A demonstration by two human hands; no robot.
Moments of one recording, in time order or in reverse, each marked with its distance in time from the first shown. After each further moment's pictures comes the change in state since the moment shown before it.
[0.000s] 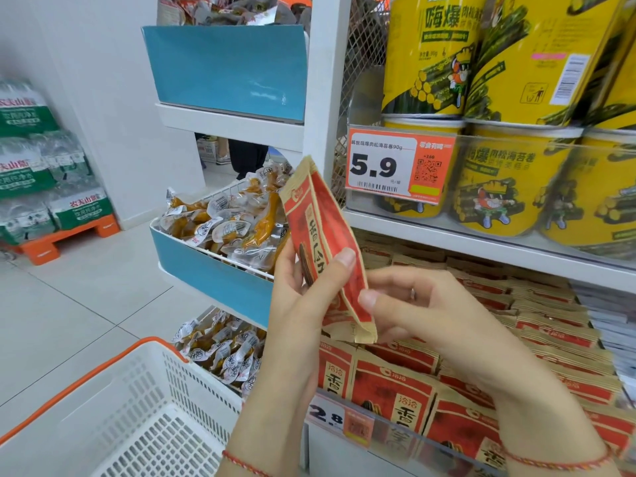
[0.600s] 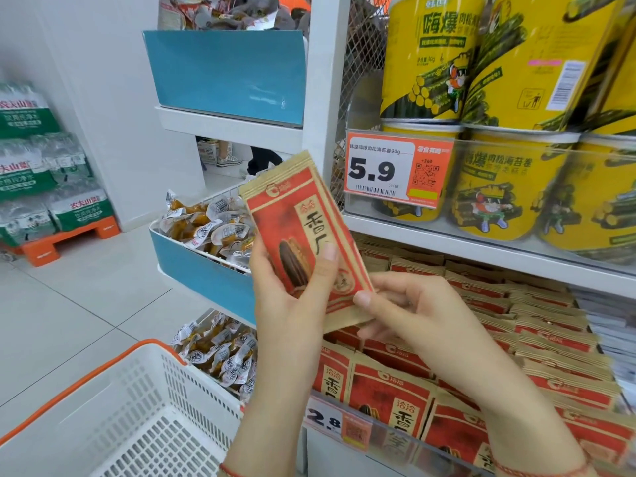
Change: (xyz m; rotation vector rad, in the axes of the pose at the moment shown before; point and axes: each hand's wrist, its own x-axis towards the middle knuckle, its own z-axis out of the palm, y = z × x) left_hand -0.007 0.010 0.003 0.161 0.114 0.158; right_hand 0.005 0.009 0.003 -0.118 0.068 -0.035
